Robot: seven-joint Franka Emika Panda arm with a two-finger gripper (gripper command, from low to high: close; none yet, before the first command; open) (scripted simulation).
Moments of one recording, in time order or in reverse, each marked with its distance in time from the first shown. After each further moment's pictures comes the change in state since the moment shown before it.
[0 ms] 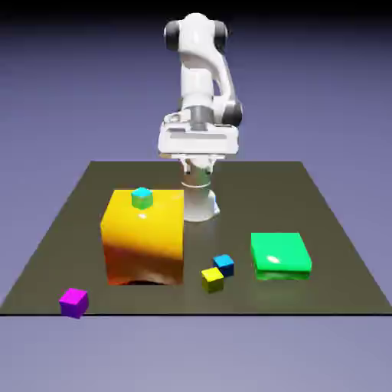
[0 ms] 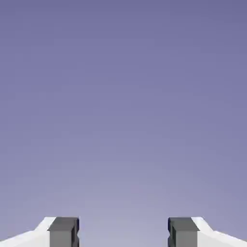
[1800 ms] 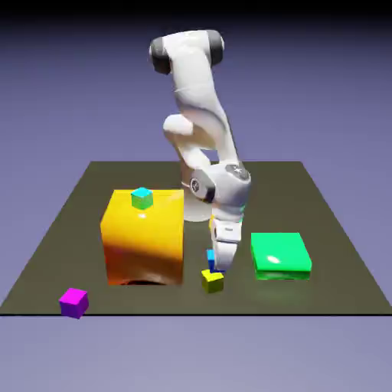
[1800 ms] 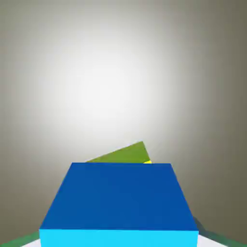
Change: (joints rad) arm -0.542 0.853 0.538 0.369 -0.540 -0.395 -0.772
